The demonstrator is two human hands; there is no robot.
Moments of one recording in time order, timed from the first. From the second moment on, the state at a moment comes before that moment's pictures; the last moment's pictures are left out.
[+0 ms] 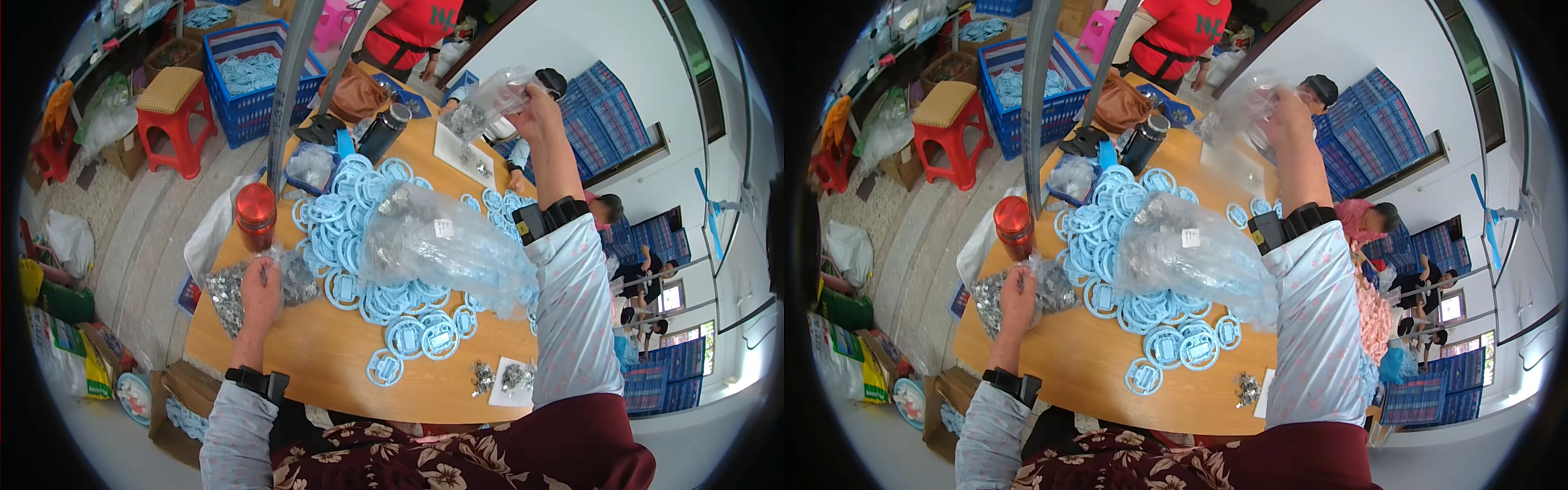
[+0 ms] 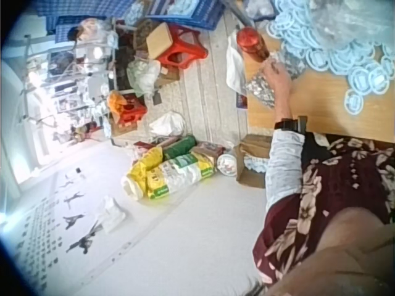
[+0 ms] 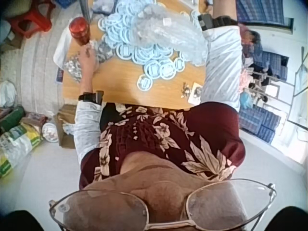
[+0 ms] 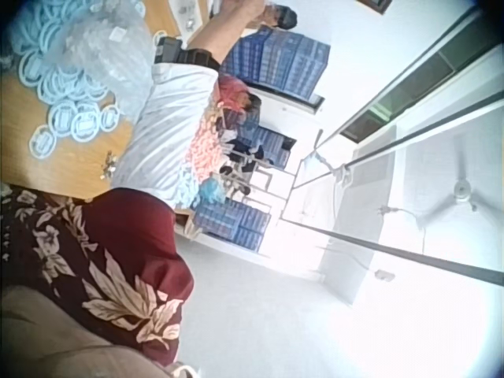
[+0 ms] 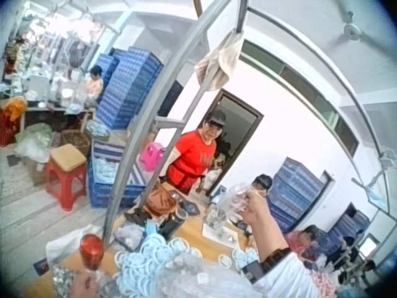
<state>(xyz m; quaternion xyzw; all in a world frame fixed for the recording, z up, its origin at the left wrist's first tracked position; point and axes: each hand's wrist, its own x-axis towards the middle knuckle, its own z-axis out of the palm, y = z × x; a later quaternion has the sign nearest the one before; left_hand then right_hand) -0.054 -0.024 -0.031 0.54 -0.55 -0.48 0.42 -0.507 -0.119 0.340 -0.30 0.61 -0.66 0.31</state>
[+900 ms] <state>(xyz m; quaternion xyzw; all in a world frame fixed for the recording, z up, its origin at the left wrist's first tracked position) -0.058 -0.026 -0.034 0.54 -0.54 -0.48 0.43 -0.534 -0.101 0.339 -0.31 0.65 -0.64 0.27</state>
